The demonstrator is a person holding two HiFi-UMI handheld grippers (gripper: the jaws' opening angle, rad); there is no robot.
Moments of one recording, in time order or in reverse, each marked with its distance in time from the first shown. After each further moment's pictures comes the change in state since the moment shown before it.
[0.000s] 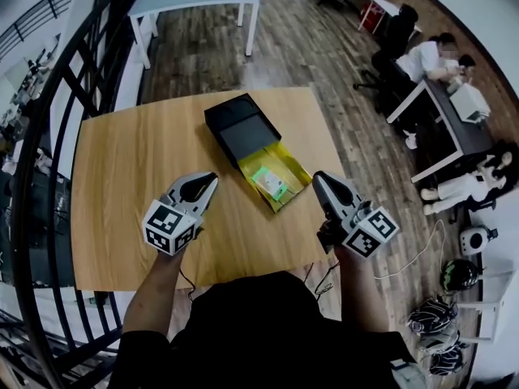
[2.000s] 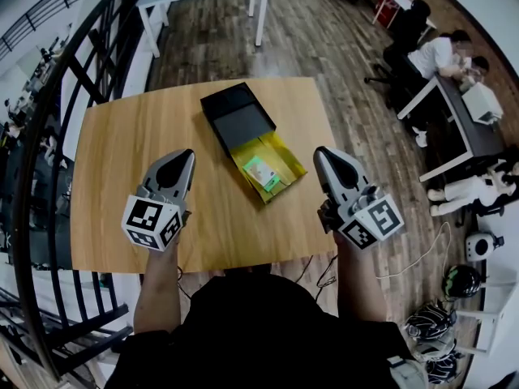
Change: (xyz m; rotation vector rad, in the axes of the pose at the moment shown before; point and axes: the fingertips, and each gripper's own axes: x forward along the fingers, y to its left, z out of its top) left arm -0.012 -0.003 0.064 0.034 -0.085 0.280; right arm -0.012 -0.017 0.053 -0.214 -0.062 0.030
